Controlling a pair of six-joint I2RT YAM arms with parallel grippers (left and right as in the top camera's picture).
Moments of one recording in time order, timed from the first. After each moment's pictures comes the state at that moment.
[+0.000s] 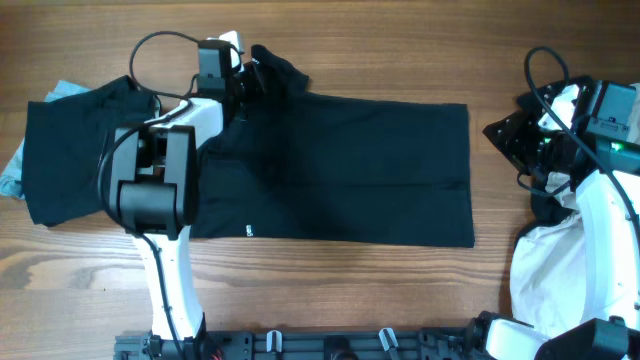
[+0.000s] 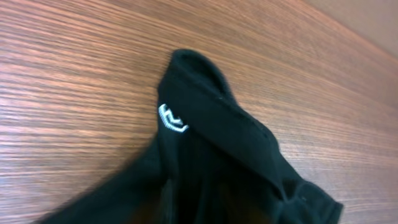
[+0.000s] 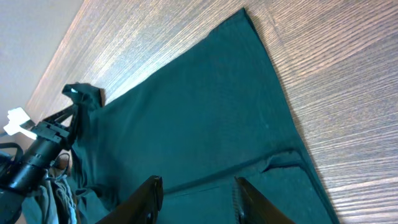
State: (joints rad) left arm -0.11 2.28 1.42 0.15 0.27 -0.42; right arm -0.29 1.38 1.13 -0.83 -0.47 0.41
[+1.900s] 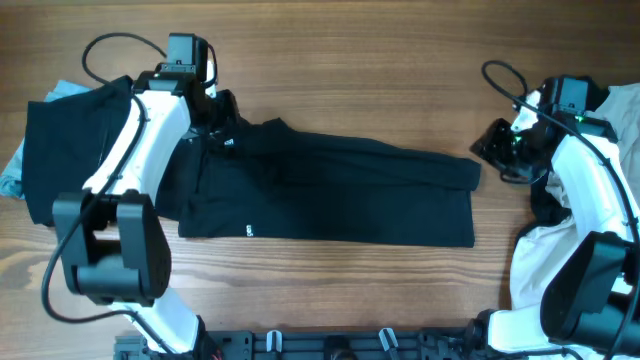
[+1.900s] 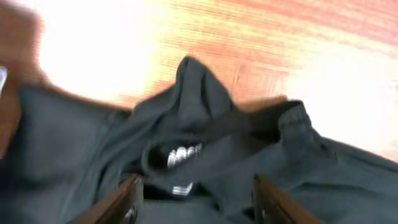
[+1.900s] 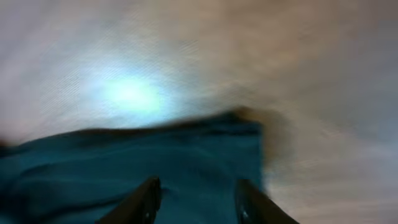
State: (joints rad) left arm -0.08 1.87 1.43 -0.82 0.08 -0.31; right arm -0.23 1.64 1.13 -0.79 -0.35 0.25
